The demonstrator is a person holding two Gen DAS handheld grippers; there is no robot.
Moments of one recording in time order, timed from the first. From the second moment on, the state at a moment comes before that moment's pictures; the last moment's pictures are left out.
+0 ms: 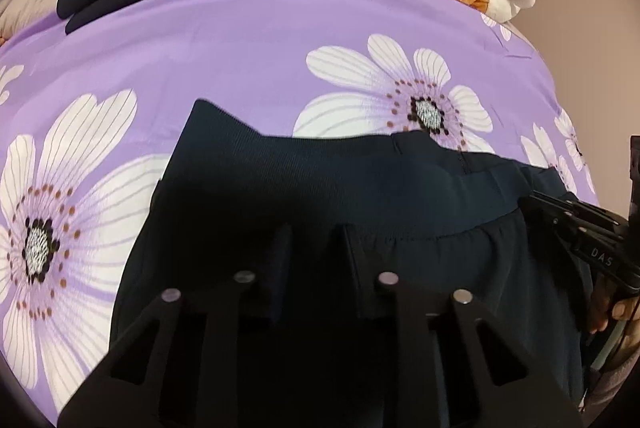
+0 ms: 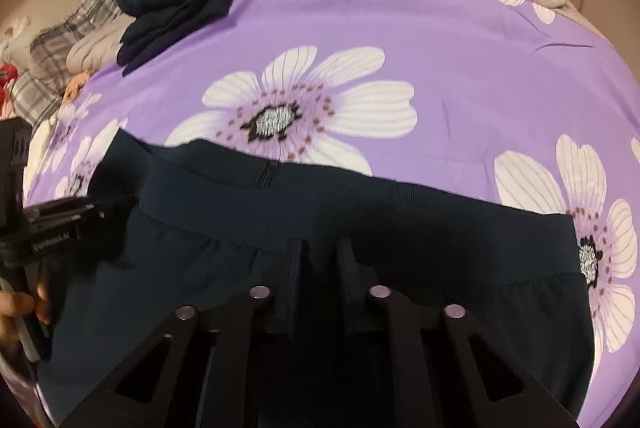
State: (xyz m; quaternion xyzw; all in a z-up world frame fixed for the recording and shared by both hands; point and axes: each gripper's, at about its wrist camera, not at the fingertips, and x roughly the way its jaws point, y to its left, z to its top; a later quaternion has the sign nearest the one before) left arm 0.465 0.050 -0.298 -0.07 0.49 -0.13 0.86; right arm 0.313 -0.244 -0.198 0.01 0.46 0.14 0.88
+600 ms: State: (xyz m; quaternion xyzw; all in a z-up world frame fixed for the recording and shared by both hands) left arm 0.466 0.067 -0.260 -0.10 0.44 -0.11 0.88; right arm 0.299 -0.200 -0.163 0.04 0.41 0.21 0.88
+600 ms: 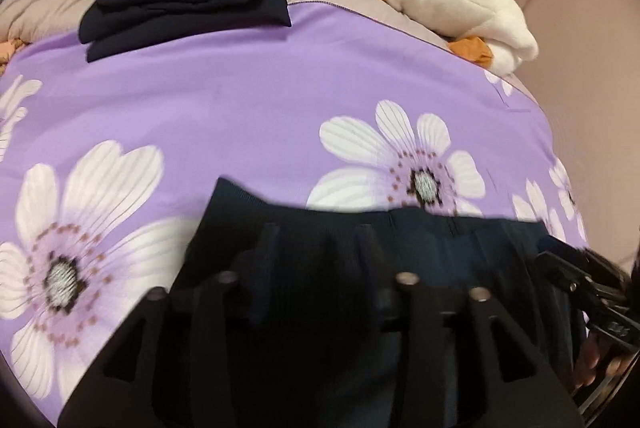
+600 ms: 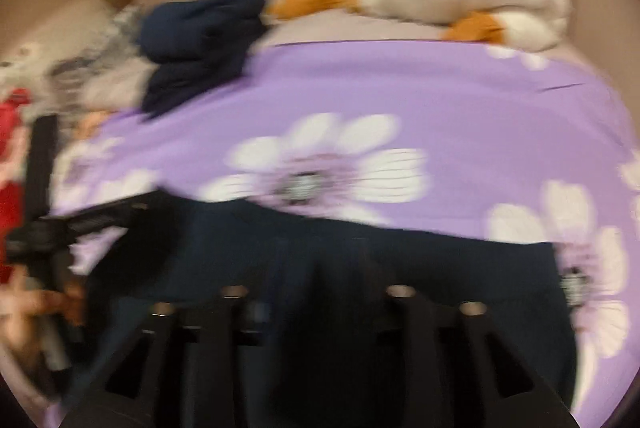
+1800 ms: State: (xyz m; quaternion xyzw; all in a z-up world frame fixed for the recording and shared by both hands) left arm 0.301 0.053 -0.279 -0.01 0.44 -0.14 0.89; right arm 0.193 -0.286 -0.201 0.04 0.45 0.08 0.89
